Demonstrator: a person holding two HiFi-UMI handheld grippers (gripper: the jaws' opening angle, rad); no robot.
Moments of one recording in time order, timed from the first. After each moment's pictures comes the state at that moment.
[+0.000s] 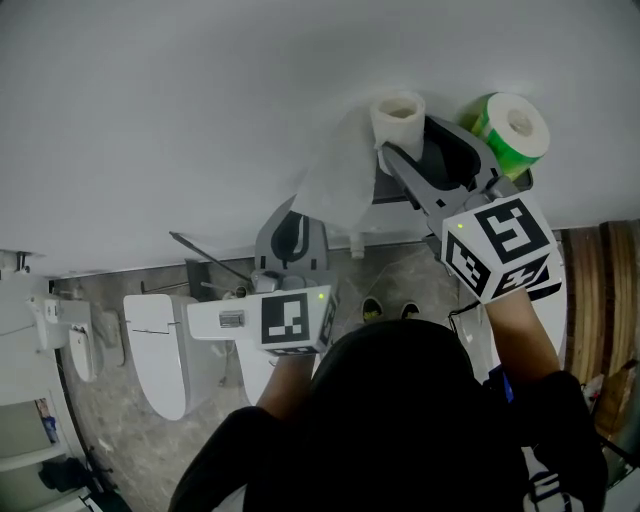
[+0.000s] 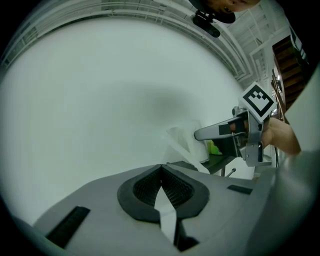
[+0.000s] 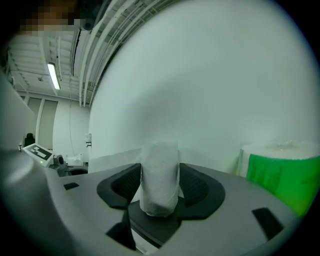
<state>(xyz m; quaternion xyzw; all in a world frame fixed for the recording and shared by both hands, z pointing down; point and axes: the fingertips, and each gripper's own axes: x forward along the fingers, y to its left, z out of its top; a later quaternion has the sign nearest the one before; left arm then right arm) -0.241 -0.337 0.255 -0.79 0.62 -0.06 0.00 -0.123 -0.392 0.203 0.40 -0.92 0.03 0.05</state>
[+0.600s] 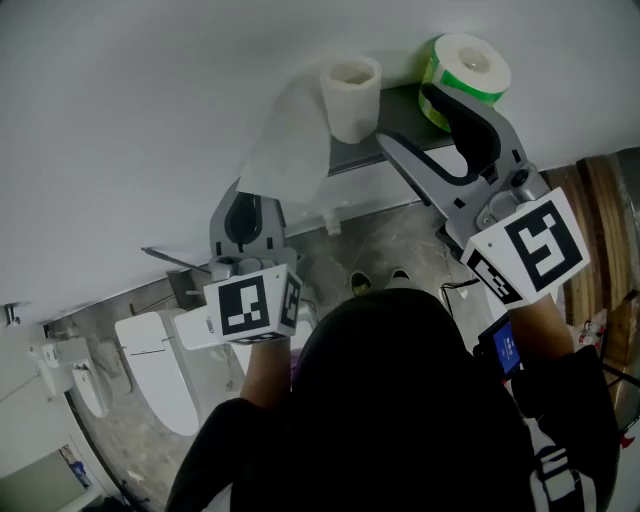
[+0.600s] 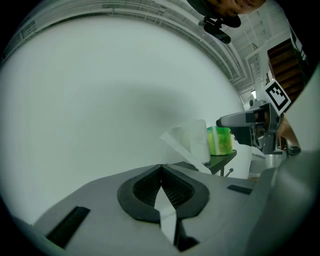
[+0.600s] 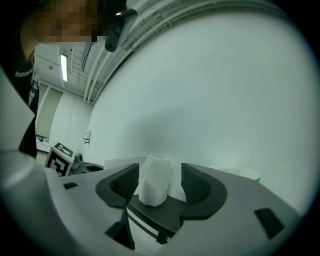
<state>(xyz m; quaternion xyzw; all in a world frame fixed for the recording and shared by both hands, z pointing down) -0.245 -0.350 0.261 -0.81 0.58 -0.06 0.01 -0.085 -0.348 0.177 0.42 -0.91 -0.05 0.03</state>
